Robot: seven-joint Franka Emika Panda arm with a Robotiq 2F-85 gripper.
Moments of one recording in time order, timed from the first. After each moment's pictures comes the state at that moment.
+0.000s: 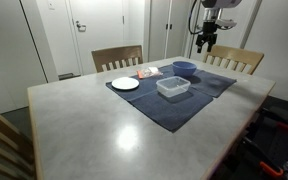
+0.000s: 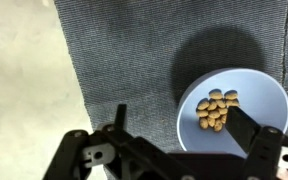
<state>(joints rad) -0.30 0.43 -0.17 -1.88 0.08 2.30 -0.38</state>
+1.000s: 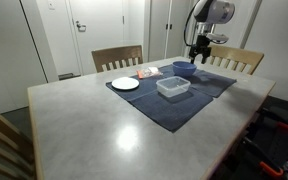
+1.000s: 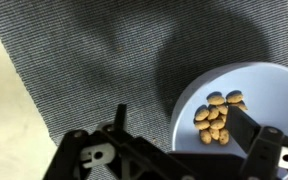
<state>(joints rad) -0.33 0.58 -0.12 -1.82 0.19 2.34 -0.32</state>
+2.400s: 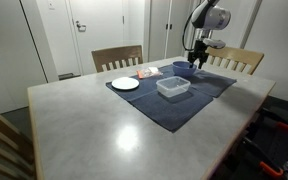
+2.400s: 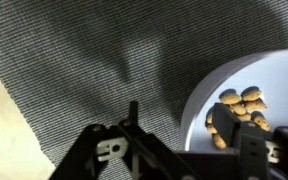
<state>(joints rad) -0.35 0.67 -0.10 -1.76 0.20 2.35 -0.29</state>
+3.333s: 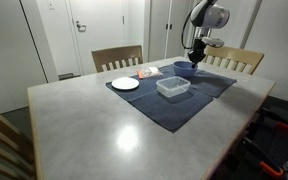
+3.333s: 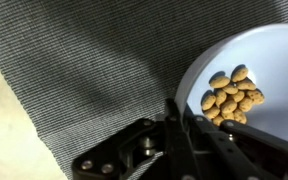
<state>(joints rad) -0.35 0.67 -0.09 -1.73 0.20 2.35 -0.29</state>
